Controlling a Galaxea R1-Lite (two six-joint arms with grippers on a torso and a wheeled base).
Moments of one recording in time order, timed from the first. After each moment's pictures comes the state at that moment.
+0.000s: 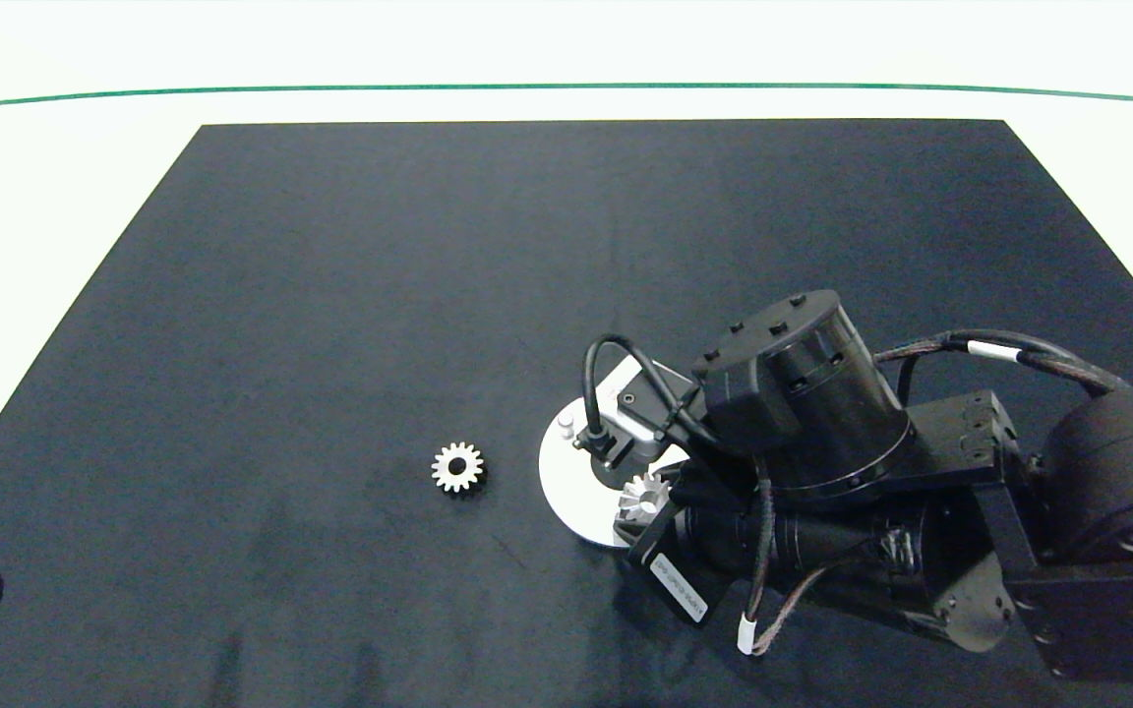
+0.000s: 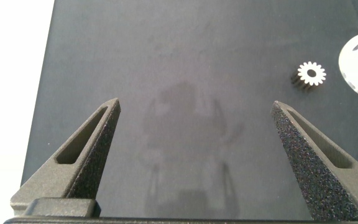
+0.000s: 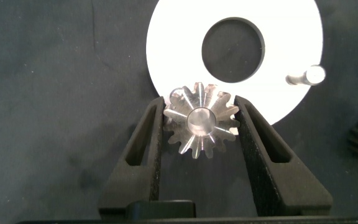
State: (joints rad) left arm 0.00 0.50 -0.46 0.03 -0.04 0.08; right arm 0.93 1.75 -1.20 0.16 -0.31 -0.16
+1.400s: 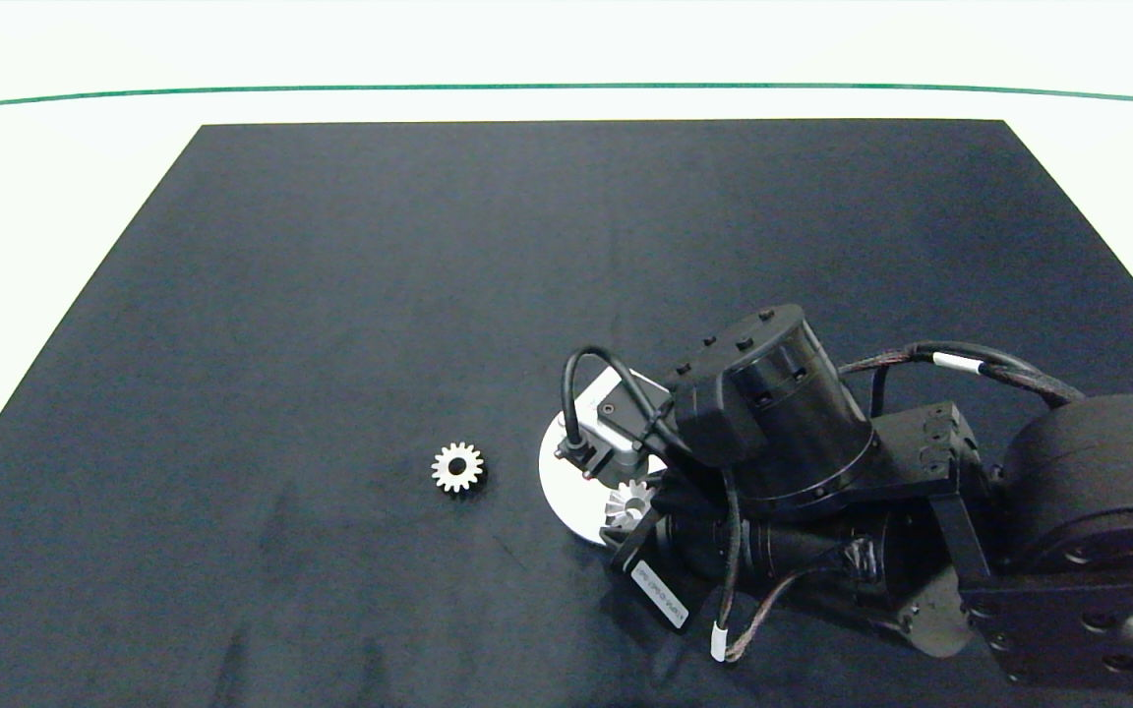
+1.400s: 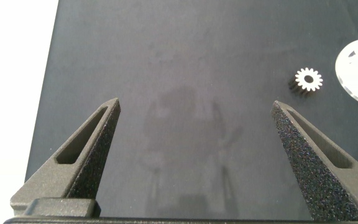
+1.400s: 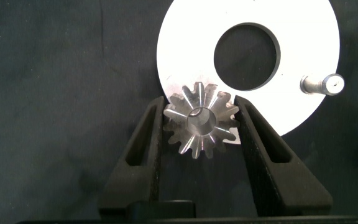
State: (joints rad) left arm -0.01 0.49 -0.48 0.03 -0.04 0.09; right arm 0.94 1.78 -1.21 0.14 -0.31 -0.15
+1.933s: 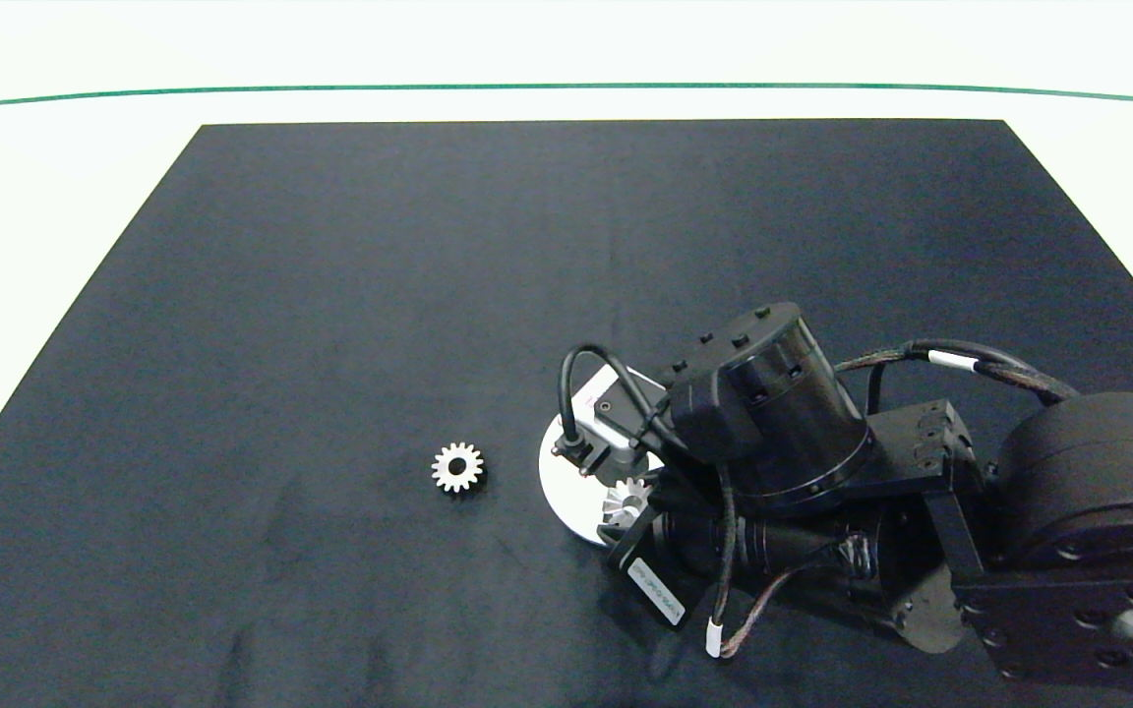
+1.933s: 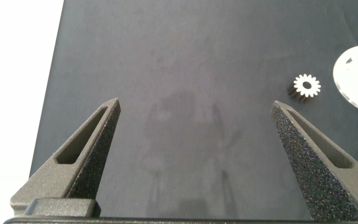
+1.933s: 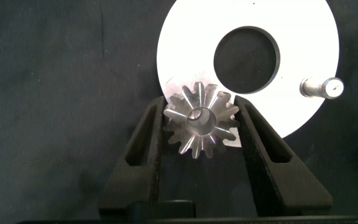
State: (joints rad) left arm 0.00 0.49 -0.50 0.03 -0.04 0.09; right arm 0.94 1.79 -1.22 0.14 -0.31 -0.15
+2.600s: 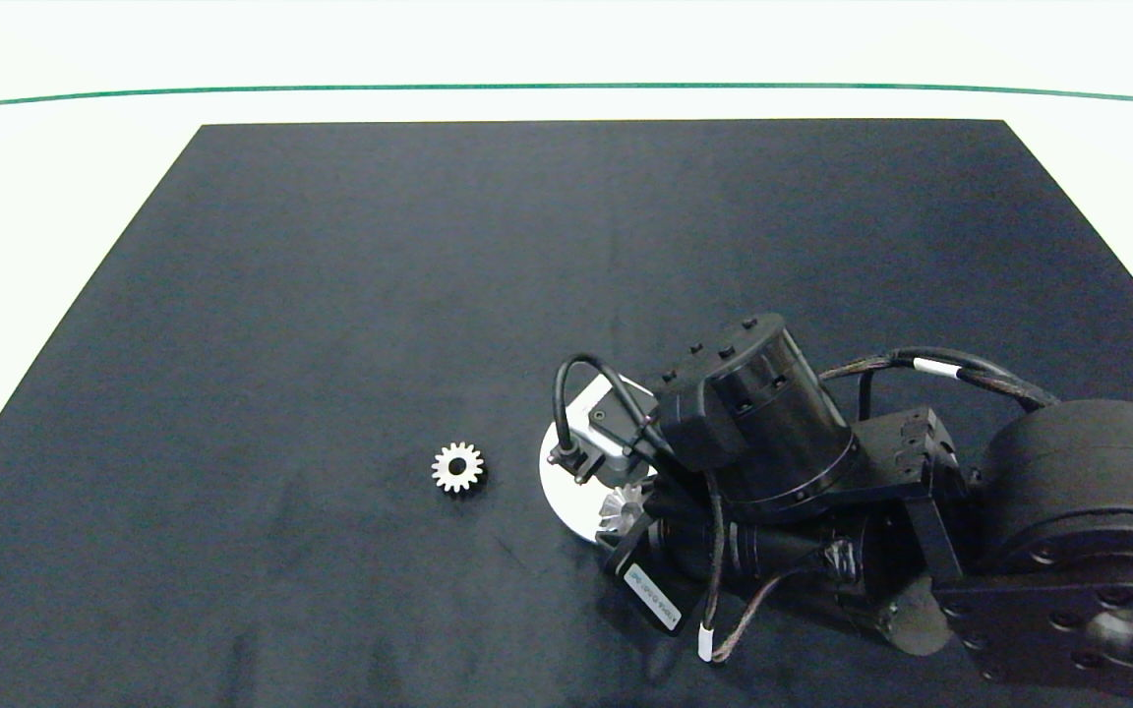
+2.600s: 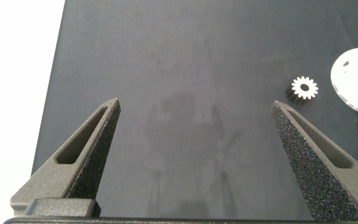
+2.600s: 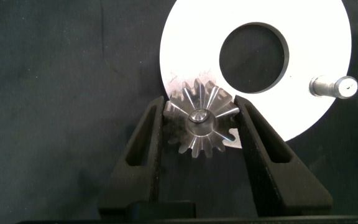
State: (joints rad) left arm -0.01 0.49 -0.52 0.04 -0.04 0.09; right arm 0.94 1.80 -1.22 0.14 -0.31 -0.15
